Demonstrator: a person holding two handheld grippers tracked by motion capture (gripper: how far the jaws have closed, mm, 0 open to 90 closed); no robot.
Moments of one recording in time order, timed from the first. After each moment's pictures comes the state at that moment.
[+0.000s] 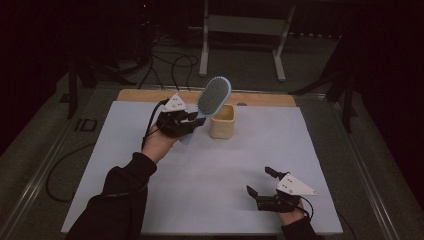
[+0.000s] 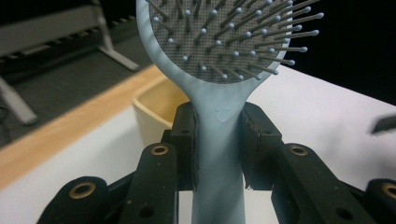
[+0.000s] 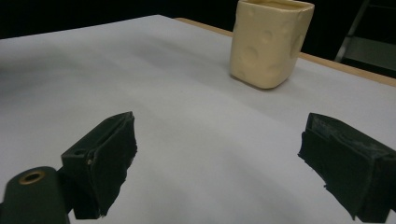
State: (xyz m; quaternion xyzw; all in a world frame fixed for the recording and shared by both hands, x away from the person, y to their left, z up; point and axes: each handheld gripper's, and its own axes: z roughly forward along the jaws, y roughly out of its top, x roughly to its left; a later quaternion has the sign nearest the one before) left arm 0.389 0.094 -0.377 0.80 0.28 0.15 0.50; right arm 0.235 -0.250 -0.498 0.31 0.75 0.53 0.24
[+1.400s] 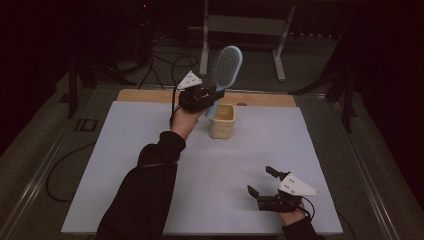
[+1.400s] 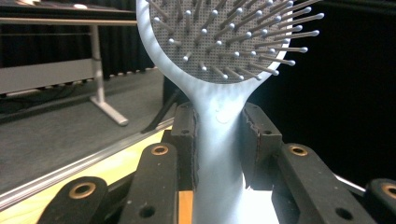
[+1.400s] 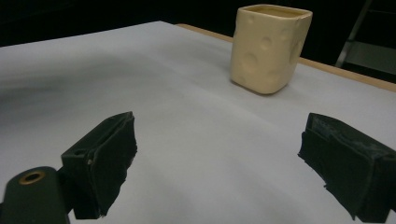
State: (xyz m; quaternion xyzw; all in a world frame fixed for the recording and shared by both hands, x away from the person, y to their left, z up) left arm 0.462 0.050 -0.381 0.72 0.29 0.15 0.62; right arm 0.234 -0.253 -0.495 0.31 0.75 0.54 0.24
